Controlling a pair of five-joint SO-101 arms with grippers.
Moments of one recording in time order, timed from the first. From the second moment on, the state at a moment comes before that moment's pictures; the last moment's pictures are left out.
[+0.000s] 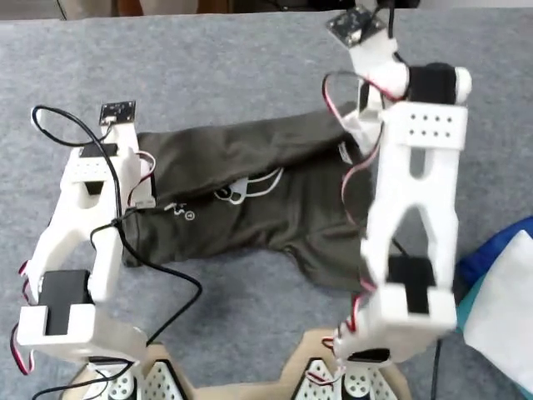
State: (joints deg) left arm -7.3 0.2 25.8 60.4 -5.9; right arm 1.0 4.5 -23.2 95.6 25.0
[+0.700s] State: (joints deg) left arm -11.3 -21.4 44.6 64.1 -14.9; right arm 21.9 -22.8 39.1 71.3 38.5
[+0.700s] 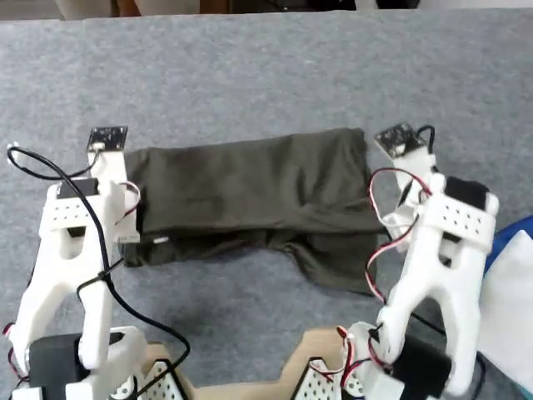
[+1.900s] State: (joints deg) left arm -11.3 -23.8 53.0 62.8 -22.3; right arm 22.8 -35.1 54.5 68.8 45.8
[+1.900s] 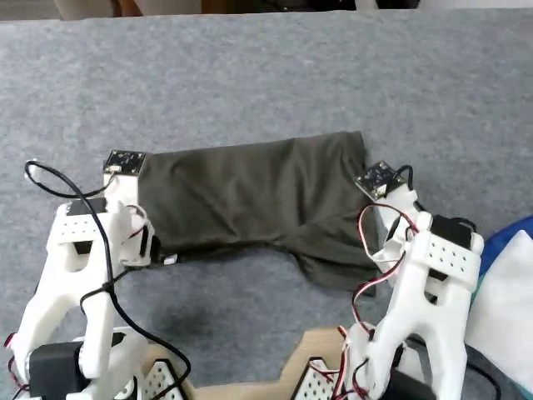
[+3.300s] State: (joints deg) left arm -18.6 -35.2 36.5 80.7 -28.1; right arm -10.7 -29.9 56.7 69.5 26.9
